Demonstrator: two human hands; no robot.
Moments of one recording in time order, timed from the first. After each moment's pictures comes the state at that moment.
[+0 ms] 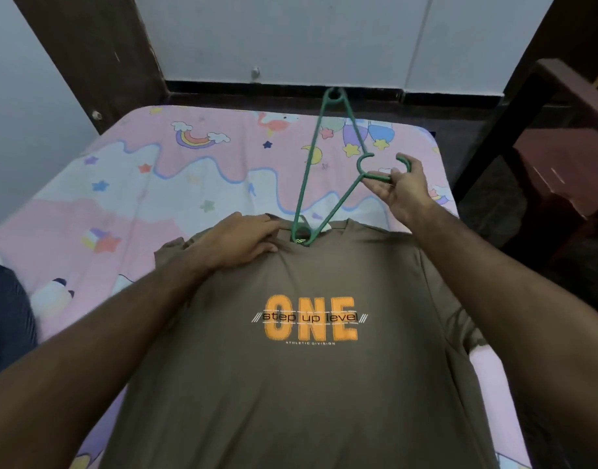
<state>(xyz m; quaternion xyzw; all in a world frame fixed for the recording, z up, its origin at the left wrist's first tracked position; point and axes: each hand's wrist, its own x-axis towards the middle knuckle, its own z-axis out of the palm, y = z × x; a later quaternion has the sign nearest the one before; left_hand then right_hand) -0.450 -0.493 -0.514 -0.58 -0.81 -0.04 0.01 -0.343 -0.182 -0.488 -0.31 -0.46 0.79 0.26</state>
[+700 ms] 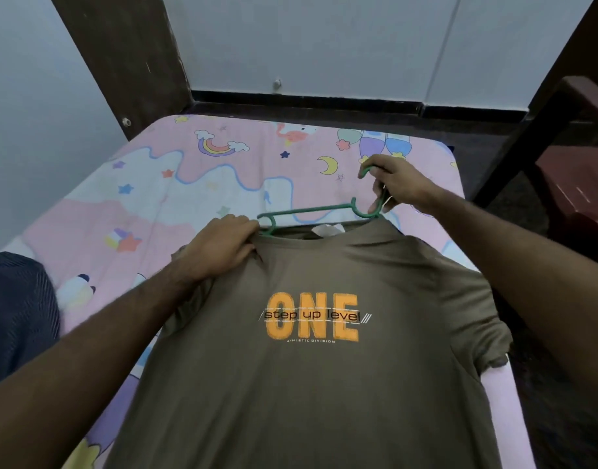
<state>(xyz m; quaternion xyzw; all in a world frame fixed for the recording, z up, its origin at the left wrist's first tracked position) -0.454 -0.538 -0.508 -0.48 -0.88 -0.03 0.08 -0.359 -0.180 -0.445 -0.13 -0.88 0.46 0.03</state>
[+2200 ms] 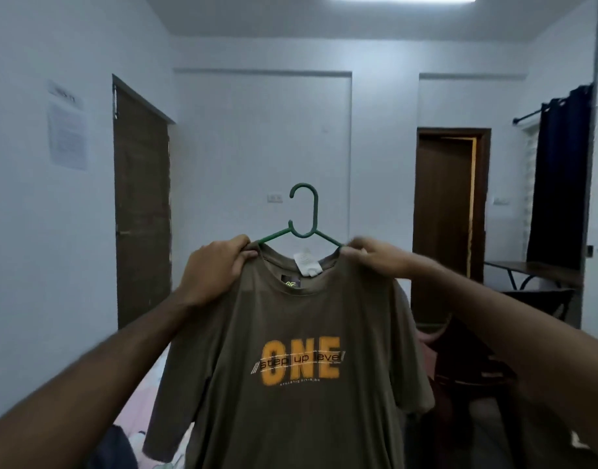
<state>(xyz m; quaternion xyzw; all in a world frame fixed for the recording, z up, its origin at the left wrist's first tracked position) -0.101 -0.711 -0.051 -0.43 -0.76 -0.21 0.43 0.079 -0.420 -0.013 -0.05 -0.96 0.18 0.23</state>
